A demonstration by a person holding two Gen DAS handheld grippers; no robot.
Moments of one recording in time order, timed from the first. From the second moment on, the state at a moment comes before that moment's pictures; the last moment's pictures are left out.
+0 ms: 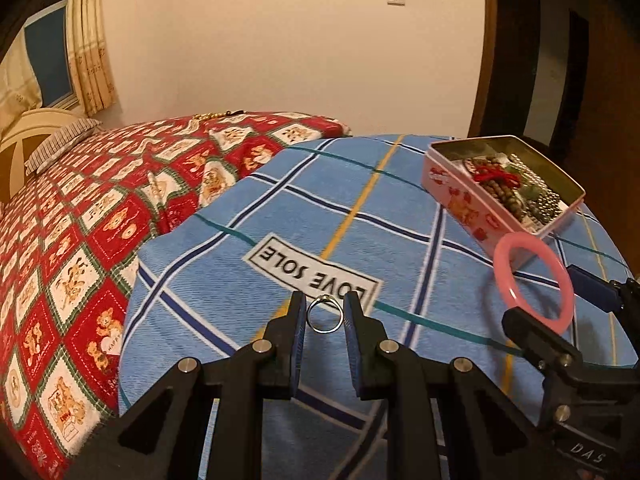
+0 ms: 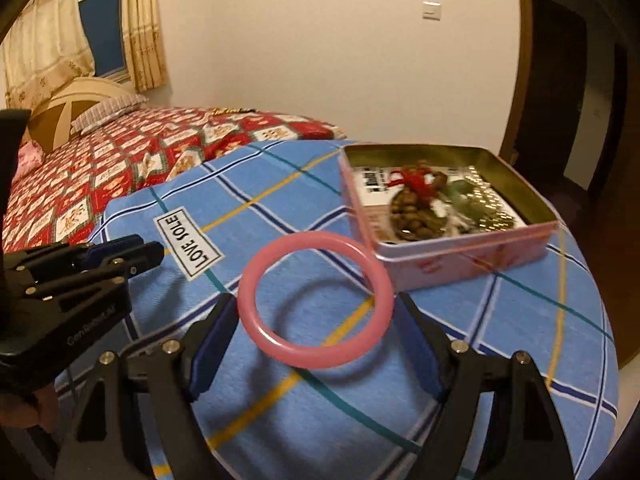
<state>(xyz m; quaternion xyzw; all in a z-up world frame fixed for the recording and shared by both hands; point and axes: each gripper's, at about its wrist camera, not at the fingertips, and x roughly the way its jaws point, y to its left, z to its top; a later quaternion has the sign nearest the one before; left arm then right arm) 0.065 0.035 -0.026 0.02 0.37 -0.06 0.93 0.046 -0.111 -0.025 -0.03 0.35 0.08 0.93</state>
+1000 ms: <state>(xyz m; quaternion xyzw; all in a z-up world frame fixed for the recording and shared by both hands) 0.045 -0.061 -0.023 0.05 0.35 -0.15 0.92 0.017 -0.196 -0.005 0.04 0.30 -0.04 0.95</state>
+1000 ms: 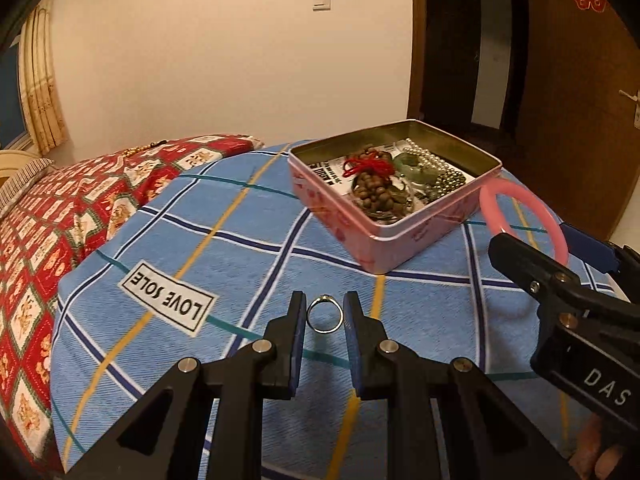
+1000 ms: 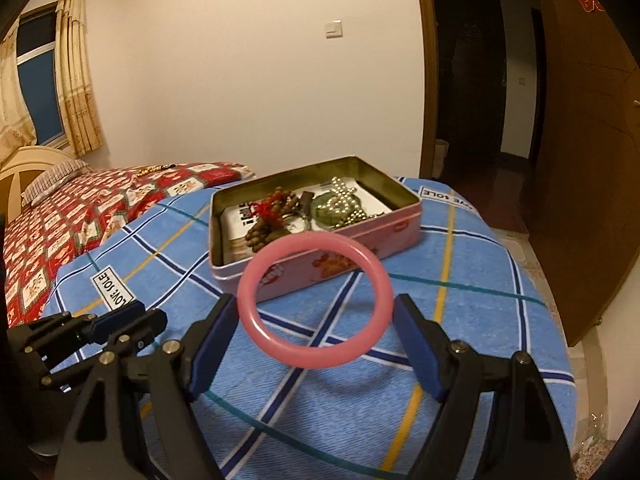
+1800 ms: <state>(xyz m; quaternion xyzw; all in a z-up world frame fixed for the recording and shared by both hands) 0.062 -0.088 -0.005 0.03 0.33 -0.19 0.92 0.025 -0.232 0.005 0.03 0.29 -0.09 0.95</state>
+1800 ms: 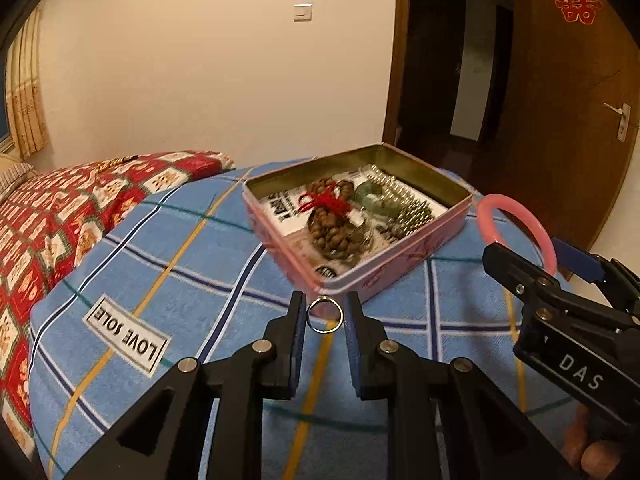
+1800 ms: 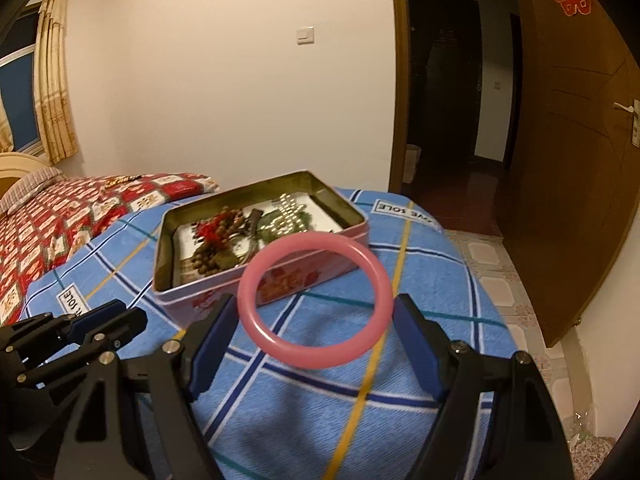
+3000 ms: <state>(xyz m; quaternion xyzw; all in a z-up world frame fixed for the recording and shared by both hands) 0.140 -0.115 0.017 0.00 0.29 -0.18 0.94 0.089 -0.256 0.027 0.07 0.25 -0.09 0.96</state>
